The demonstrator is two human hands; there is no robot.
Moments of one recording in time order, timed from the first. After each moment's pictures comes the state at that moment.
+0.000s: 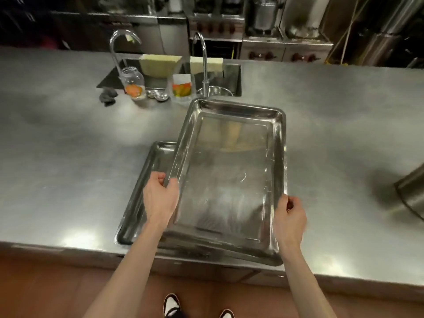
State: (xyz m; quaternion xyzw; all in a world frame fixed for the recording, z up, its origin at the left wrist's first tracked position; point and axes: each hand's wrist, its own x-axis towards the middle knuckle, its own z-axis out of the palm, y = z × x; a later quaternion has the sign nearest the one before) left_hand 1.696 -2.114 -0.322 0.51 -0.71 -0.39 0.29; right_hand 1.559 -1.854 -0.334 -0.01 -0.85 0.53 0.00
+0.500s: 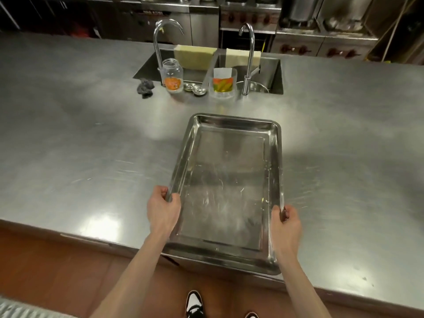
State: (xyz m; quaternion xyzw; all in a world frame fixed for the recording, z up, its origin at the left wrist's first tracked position) left_hand 1.803 -2.245 -0.380 0.54 -0.69 -0.41 0.25; right_hand 1.630 -1.999 -0.396 0.02 -0.86 0.51 -0.06
